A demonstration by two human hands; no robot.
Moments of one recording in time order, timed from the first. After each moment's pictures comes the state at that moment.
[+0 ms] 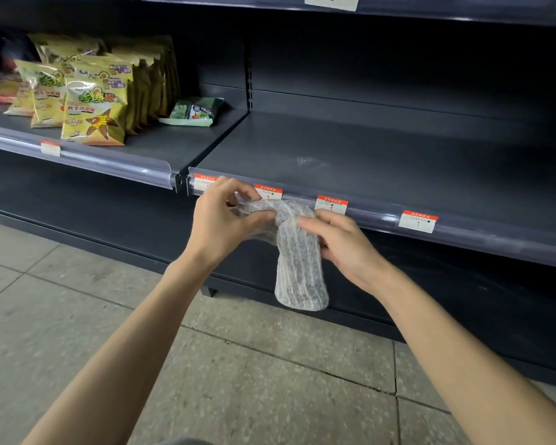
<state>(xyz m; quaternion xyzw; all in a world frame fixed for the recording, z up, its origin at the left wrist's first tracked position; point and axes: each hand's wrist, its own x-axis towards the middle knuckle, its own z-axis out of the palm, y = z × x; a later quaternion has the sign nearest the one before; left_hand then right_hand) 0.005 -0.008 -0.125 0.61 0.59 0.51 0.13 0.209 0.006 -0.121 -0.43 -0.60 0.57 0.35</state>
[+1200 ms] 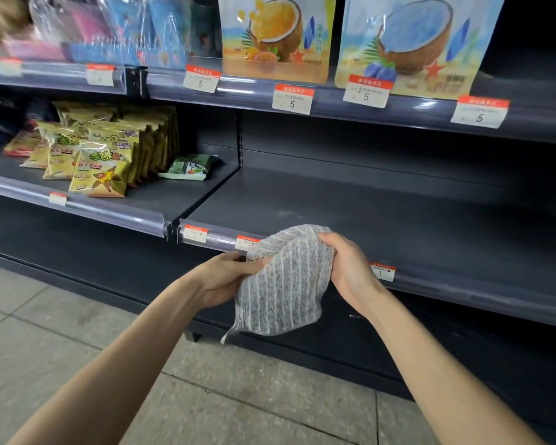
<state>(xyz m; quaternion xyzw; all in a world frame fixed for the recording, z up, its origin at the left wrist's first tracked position) 0.031 0.002 -0.109 0.39 0.48 0.42 0.67 0.248 0.025 -0.084 -0.43 -0.48 0.61 0.46</state>
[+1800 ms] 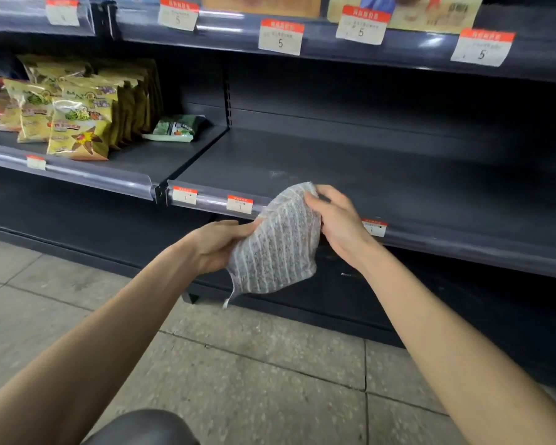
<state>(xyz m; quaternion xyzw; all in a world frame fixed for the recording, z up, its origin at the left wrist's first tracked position) 0.033 -0.004 -0.119 0.32 0.49 0.42 0.70 0.245 0.019 -0.081 -0.47 -0.54 0.54 0.44</state>
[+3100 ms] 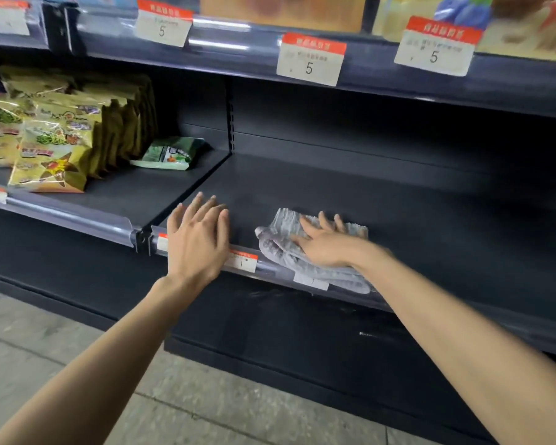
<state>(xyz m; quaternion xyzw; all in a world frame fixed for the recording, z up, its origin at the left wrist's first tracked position) -0.009 0.105 -0.144 0.62 0.69 0.36 -0.10 0.213 0.149 -0.085 -0.60 -0.77 0.18 -0.12</state>
